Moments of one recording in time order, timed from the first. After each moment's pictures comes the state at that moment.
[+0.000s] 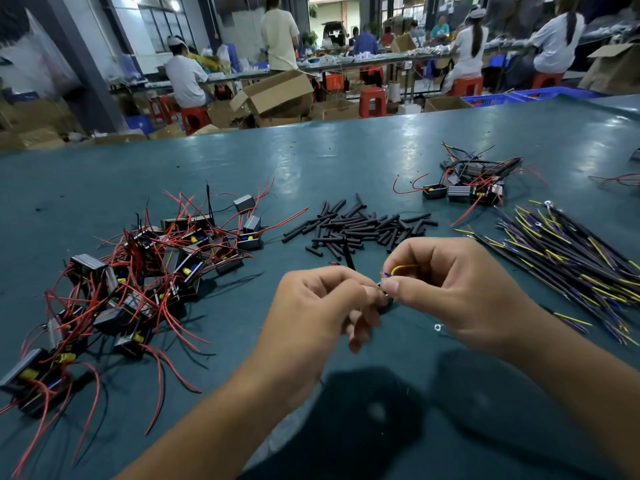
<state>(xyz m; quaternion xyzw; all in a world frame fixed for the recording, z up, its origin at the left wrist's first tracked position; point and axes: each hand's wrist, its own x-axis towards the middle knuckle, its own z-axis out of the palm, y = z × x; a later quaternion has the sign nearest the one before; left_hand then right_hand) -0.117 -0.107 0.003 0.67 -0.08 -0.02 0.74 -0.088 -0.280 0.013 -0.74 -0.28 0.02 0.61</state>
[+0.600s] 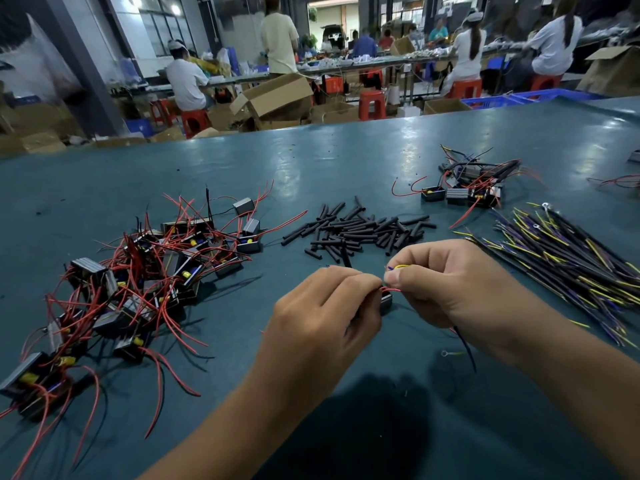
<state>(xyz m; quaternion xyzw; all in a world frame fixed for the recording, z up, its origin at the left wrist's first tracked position) -0.112 -0.102 -0.018 0.81 -0.29 0.44 0.25 -0.090 -0.280 0.019 -0.72 -0.15 0.10 0.67</state>
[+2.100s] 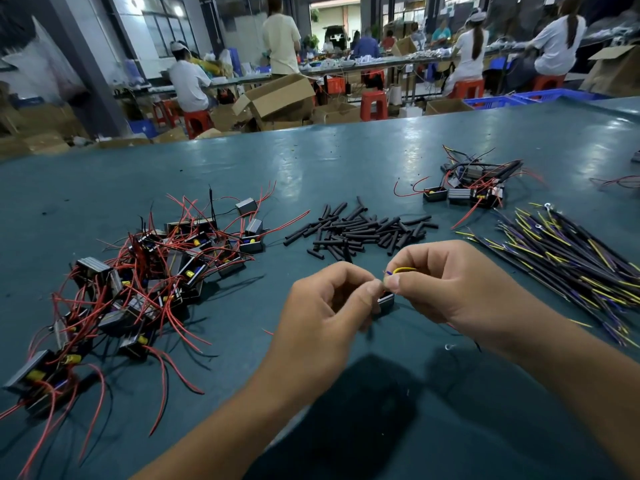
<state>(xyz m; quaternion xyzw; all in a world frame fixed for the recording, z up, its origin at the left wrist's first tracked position) -0.112 -0.106 -0.013 0.76 -0.17 0.14 0.61 -0.082 -0.282 0.014 -0.73 -0.22 0.10 0.64</state>
